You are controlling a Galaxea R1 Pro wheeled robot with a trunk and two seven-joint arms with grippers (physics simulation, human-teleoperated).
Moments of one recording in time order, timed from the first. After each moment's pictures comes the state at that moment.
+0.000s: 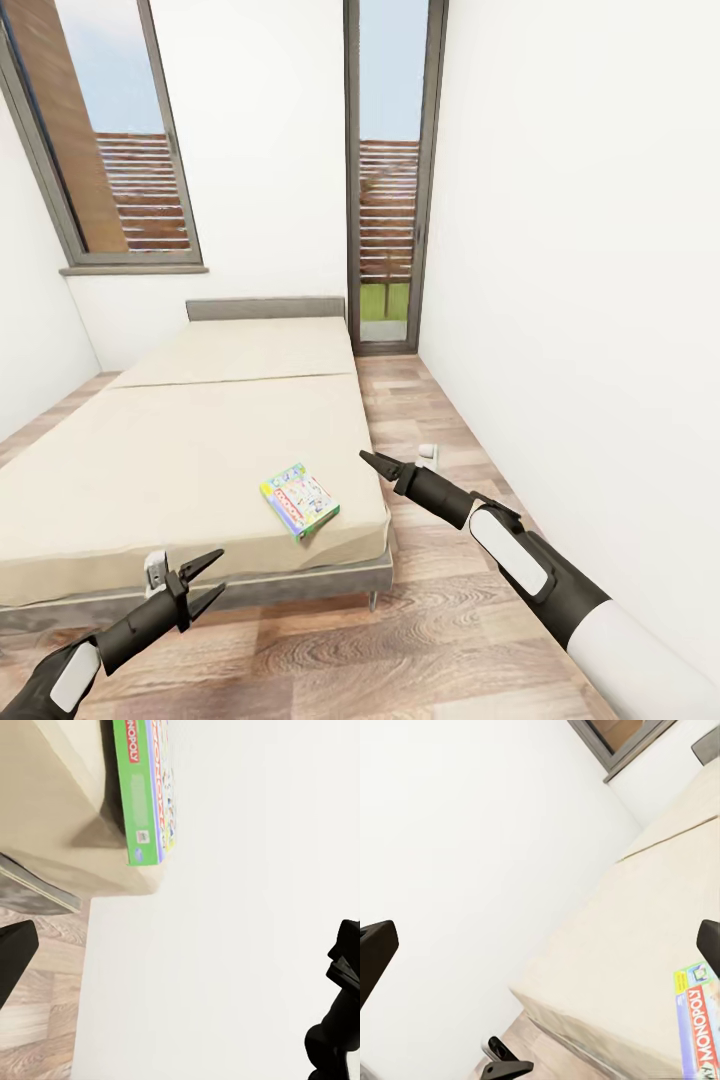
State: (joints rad) left arm -0.46 0.23 0.45 -0.49 0.49 0.79 -1.09; right arm -0.69 -0.18 0.60 -1.01 -1.15 0.20 0.66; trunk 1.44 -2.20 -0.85
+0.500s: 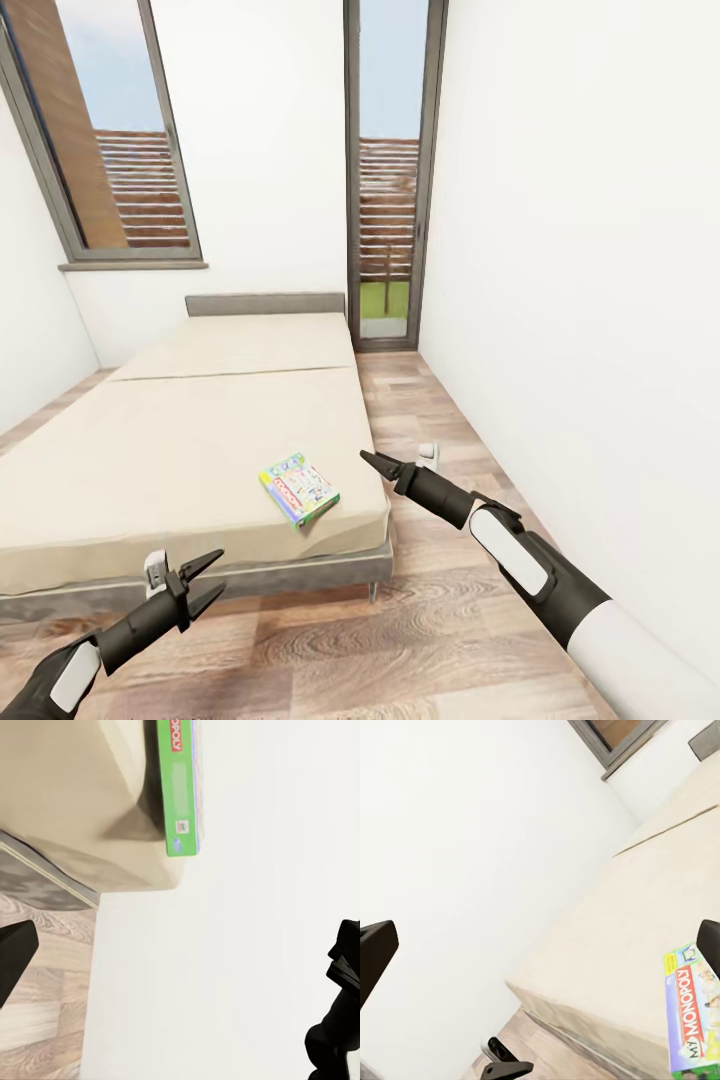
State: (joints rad) left arm -0.46 0.23 0.45 -0.49 0.49 0.79 -1.09; right arm -0.69 -0.18 0.60 -1.01 -1.15 0.20 0.66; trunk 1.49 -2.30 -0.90
